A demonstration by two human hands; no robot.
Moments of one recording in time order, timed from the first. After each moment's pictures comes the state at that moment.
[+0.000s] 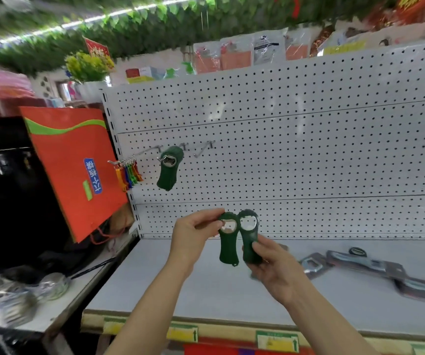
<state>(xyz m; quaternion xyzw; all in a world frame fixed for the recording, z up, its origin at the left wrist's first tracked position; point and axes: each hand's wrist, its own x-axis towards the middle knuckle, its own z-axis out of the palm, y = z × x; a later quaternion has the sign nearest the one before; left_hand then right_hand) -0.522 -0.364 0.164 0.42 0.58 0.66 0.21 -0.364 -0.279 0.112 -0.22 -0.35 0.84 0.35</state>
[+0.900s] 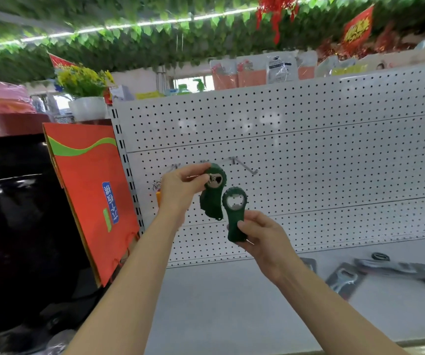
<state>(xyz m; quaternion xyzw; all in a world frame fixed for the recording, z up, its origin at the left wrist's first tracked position) -0.702 -0.362 0.275 0.49 0.52 0.68 0.17 -0.522 -0.338 0.193 -0.20 -0.47 0.72 0.47</state>
